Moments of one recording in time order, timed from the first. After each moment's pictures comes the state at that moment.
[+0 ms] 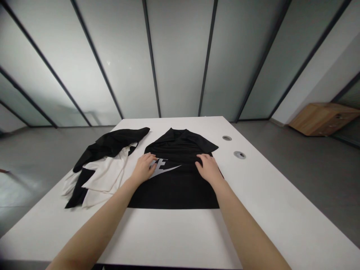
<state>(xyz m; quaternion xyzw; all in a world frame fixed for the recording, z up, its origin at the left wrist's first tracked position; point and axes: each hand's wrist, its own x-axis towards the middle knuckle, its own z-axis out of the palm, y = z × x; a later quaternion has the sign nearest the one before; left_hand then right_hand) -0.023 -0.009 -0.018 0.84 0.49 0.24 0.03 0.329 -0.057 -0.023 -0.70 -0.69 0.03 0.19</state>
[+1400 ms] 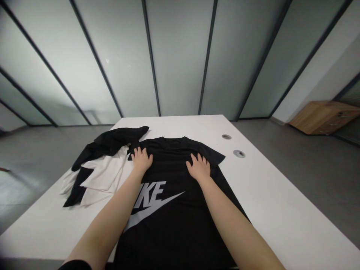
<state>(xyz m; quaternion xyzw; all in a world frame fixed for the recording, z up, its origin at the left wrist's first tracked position) -0.002 0.031 -0.026 0.67 0.73 0.14 -0.03 0.284 -0.044 -0.035 -0.78 -0.62 0.07 0.07</state>
